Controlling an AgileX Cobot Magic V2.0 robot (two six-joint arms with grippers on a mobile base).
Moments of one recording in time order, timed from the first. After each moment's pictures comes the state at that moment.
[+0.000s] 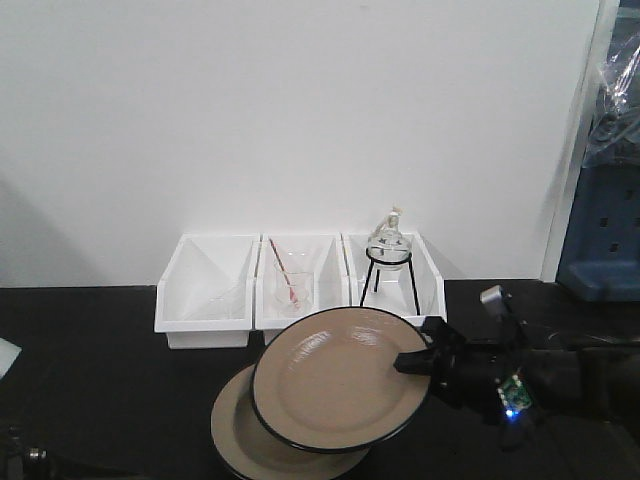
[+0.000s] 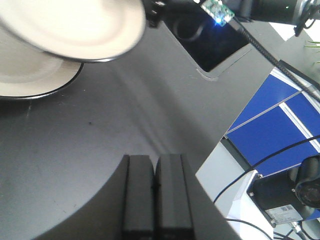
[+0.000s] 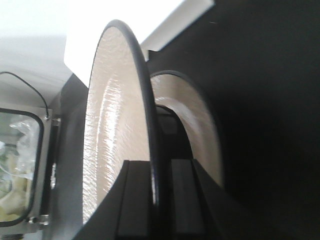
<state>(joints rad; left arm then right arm) 0.00 1.12 -0.75 -1.22 1.08 0.99 0.06 1.98 -1.22 1.65 0.71 -0.90</state>
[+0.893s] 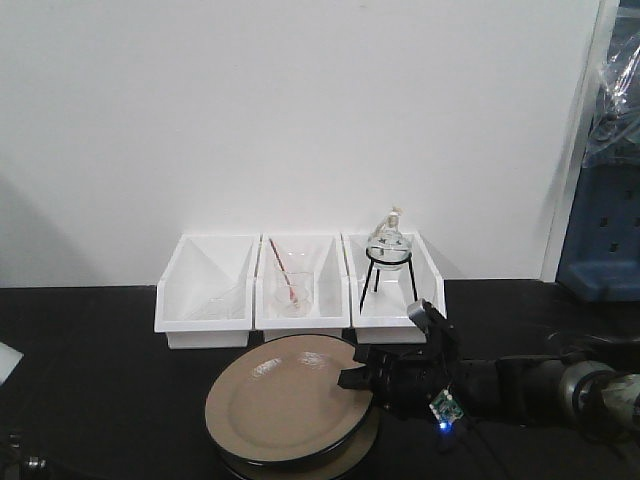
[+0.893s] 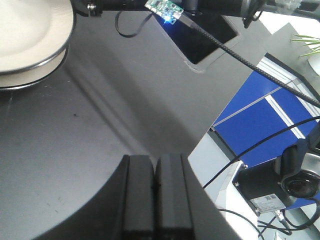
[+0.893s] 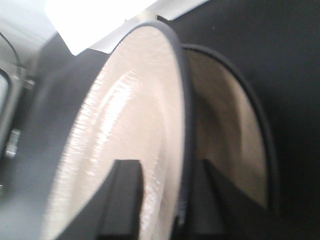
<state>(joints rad) 0.00 1.12 -0.75 -1.22 1.13 0.98 0.20 2.14 -1.36 1.68 0.62 -1.12</state>
